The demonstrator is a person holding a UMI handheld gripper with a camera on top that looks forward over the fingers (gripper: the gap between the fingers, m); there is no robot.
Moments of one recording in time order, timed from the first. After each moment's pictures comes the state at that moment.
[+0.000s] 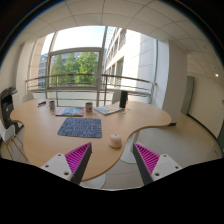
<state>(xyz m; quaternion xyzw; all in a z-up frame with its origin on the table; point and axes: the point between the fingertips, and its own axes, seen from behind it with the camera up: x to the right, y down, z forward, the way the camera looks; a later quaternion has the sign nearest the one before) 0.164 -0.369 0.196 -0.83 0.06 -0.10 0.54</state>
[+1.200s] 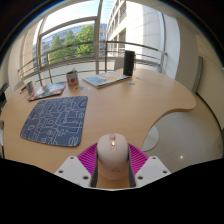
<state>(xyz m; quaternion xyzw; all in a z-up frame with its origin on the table) 0.261 -0.108 -0.003 -0.91 0.07 -0.05 0.41</state>
